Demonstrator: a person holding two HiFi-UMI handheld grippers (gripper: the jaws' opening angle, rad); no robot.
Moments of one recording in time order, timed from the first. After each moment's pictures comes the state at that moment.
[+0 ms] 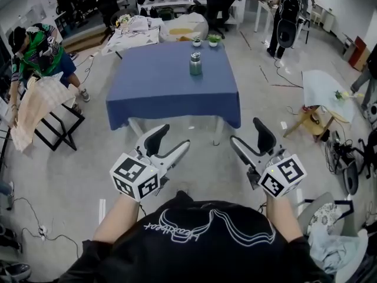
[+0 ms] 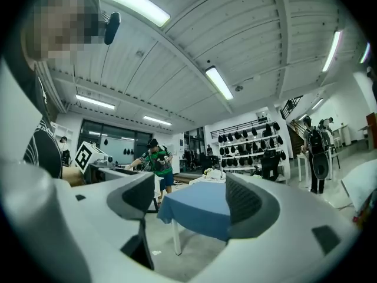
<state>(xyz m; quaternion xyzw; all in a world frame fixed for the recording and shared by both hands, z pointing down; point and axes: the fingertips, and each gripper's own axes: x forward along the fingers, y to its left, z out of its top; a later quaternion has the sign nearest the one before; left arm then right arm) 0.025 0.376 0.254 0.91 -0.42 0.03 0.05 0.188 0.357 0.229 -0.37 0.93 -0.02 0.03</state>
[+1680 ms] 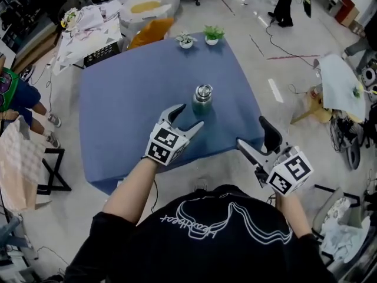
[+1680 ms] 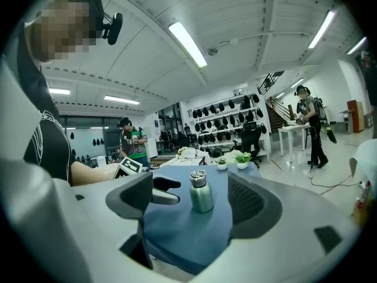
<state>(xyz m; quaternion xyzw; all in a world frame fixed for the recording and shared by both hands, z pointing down) -0.015 -0.143 0.448 0.94 -0.28 0.19 0.06 0.104 -0.052 0.335 -0.46 0.88 -0.12 -0.05</state>
